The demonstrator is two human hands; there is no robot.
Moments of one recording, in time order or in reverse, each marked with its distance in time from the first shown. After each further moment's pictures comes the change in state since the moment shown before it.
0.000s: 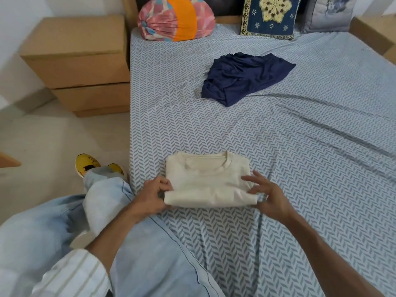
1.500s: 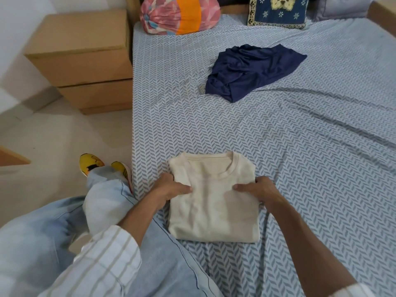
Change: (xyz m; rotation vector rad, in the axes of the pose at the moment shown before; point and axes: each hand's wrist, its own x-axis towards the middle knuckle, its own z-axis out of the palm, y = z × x) left_hand 0.048 0.023 0.022 -0.172 0.017 -0.558; right_hand 0.050 -0.027 0.015 0.341 -0.008 0.830
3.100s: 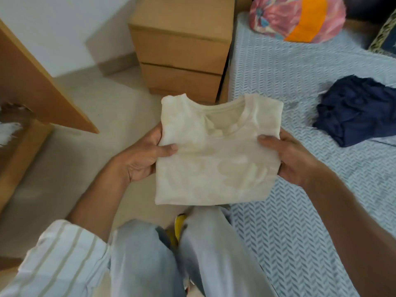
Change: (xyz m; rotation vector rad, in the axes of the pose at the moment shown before) left_hand -0.006 -0.036 -0.345 -0.681 -0.136 0.420; right_hand -0.019 -0.293 0.228 0.256 -0.487 -0.293
